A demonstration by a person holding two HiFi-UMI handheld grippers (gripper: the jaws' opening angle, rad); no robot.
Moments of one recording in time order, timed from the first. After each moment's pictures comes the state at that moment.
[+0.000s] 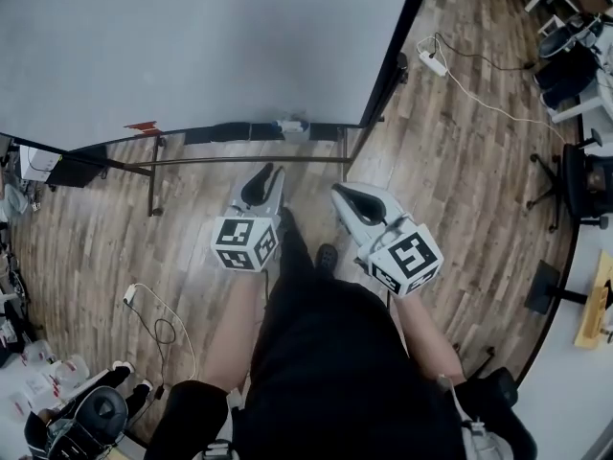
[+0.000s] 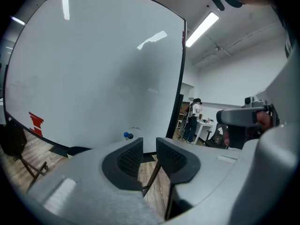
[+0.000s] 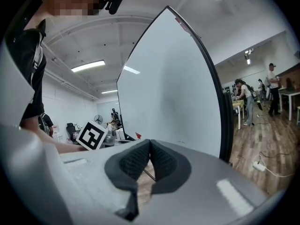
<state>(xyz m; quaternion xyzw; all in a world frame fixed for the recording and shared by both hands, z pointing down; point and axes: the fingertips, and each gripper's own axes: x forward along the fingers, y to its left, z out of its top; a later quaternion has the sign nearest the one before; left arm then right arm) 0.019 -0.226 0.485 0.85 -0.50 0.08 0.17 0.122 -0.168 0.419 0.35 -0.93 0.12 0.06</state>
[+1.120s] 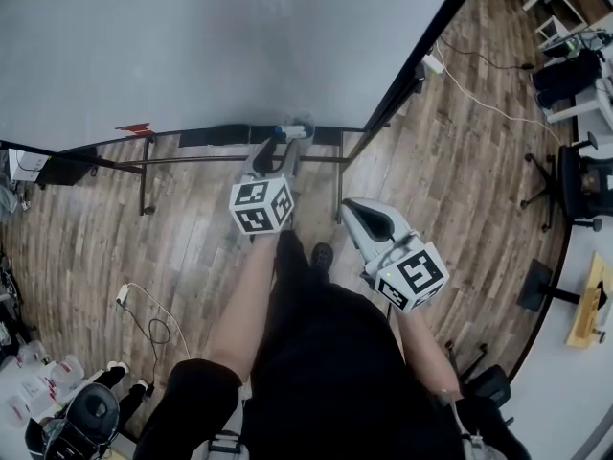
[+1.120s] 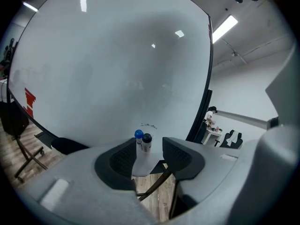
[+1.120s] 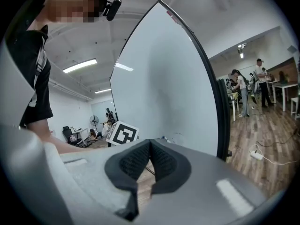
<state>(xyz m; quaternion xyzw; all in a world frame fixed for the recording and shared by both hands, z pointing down) 0.019 -0.316 0.538 0.81 -0.53 0.05 0.23 0.120 -0.176 0.443 0.38 -0.91 0.16 0.07</state>
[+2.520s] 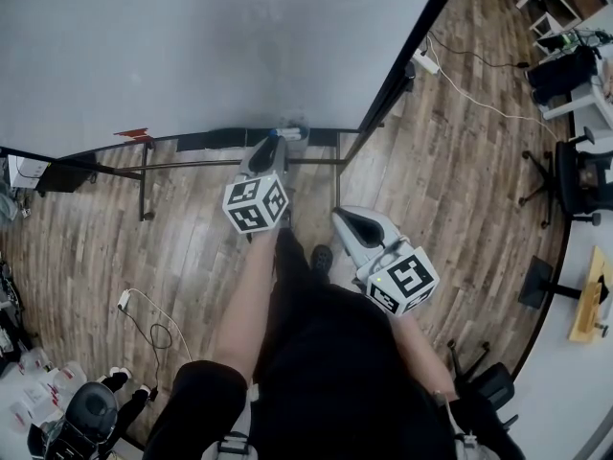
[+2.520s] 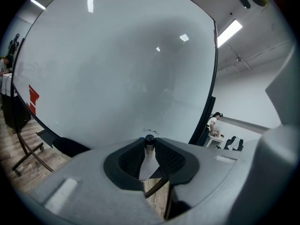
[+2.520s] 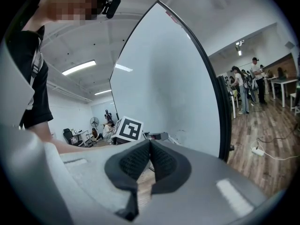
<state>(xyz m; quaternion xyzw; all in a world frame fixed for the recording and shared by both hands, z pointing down) 0.013 -0.320 0.526 0.80 -0.55 0.02 0.24 0.114 -0.159 0.445 0.37 -0.91 0.17 0.06</state>
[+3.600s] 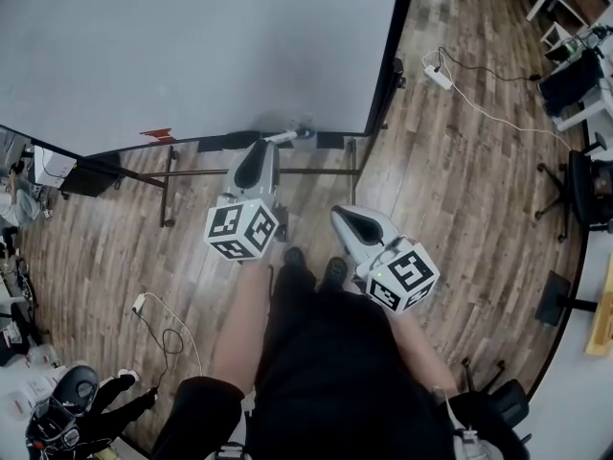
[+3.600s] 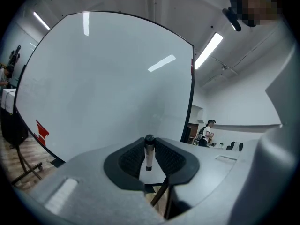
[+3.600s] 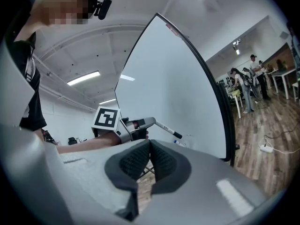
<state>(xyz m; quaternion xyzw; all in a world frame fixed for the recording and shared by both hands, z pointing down) 0.001 -0.246 0.402 0.82 -0.56 -0.05 0.14 0.118 -0.123 0.422 0.36 -0.92 0.18 0.00</state>
